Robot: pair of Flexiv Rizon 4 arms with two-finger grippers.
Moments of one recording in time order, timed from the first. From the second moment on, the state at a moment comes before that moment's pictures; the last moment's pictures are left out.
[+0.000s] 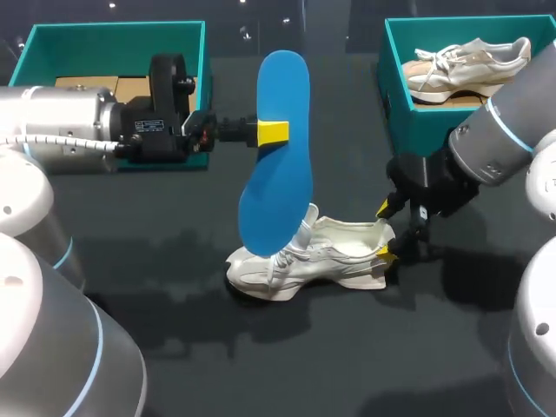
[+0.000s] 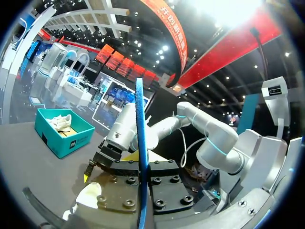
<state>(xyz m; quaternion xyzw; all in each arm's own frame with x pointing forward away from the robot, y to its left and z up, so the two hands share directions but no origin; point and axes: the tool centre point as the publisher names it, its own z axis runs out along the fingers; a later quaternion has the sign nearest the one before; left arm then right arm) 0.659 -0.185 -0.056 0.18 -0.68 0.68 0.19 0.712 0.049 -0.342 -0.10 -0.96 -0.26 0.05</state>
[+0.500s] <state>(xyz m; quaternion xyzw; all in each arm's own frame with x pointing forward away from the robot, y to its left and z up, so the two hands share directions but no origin) 0.659 -0.185 -0.056 0.18 -0.68 0.68 0.19 0.716 0.051 -0.340 -0.11 -0.97 -0.20 0.06</state>
